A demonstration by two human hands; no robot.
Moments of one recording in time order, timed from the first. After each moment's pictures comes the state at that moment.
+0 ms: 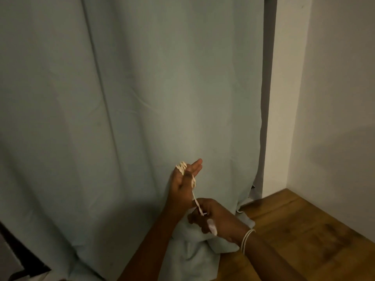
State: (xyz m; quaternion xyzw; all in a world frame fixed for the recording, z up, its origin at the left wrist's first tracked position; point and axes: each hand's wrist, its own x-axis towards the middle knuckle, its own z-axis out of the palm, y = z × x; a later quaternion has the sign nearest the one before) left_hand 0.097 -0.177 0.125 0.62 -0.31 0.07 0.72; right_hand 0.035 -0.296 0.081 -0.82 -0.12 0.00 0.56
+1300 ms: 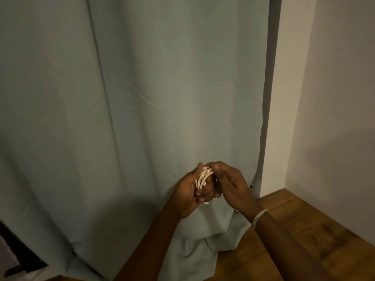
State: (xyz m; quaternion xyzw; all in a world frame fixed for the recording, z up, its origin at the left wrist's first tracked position) left_hand 0.084 -0.182 0.142 0.45 -0.36 -0.29 0.76; right_hand 0.037 -0.318 0.138 -0.75 -0.18 -0.30 0.56
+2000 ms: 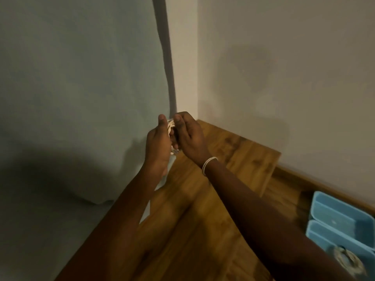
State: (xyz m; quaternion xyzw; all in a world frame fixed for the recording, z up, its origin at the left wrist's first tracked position) left_hand 0.022 -0.318 0.099 0.66 -0.19 -0.16 0.71; right_hand -0.006 -0.414 0.067 -0.75 0.06 -0.41 0.52
